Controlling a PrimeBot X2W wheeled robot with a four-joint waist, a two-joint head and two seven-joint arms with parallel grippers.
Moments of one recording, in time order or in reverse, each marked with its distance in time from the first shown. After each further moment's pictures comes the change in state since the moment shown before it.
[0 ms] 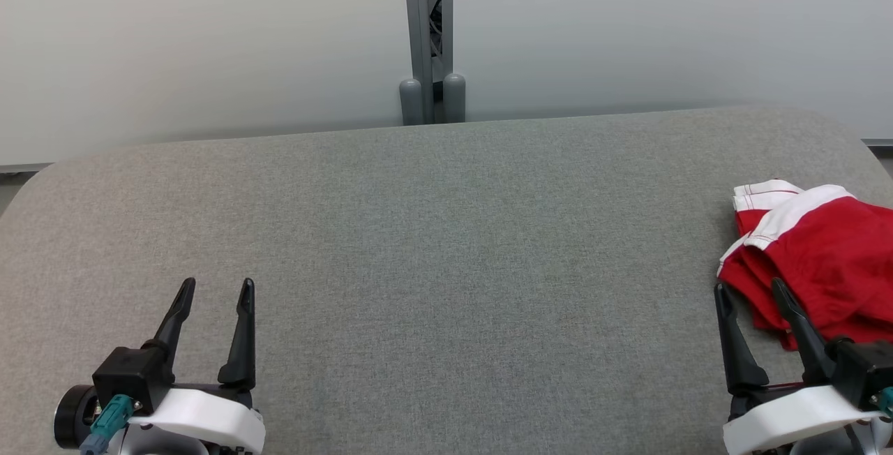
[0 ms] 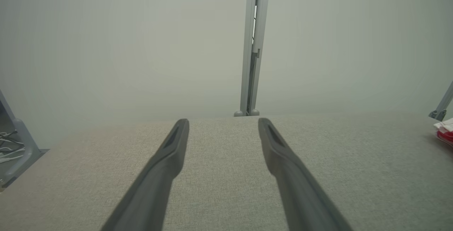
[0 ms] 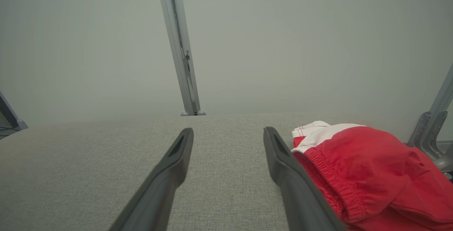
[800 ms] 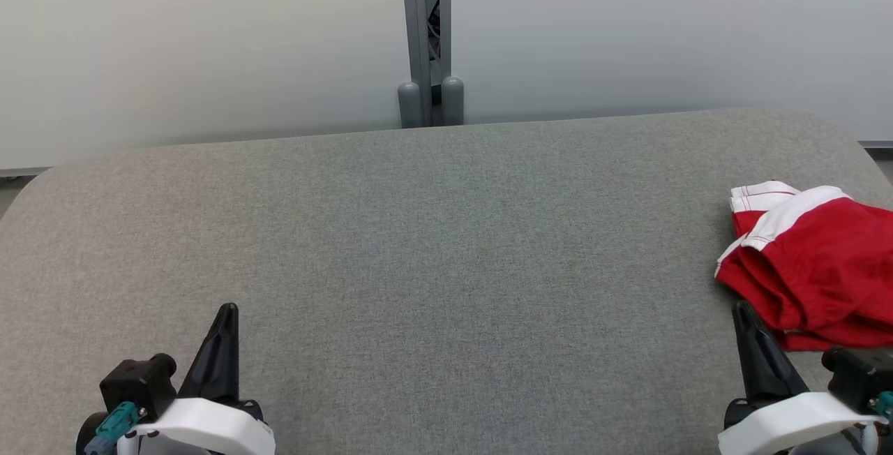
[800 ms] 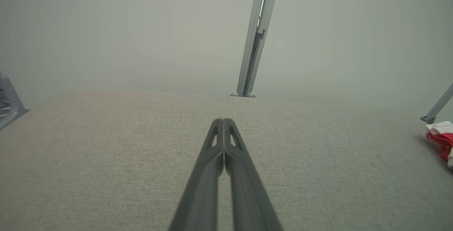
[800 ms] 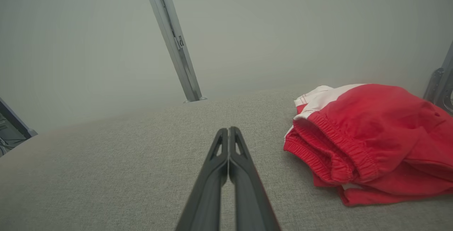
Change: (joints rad) left arm 0.019 -0.038 -0.002 0.058 -0.071 -0.015 0.021; right arm 0.005 0.014 0.003 0.075 0.090 0.000 0.015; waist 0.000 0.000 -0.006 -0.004
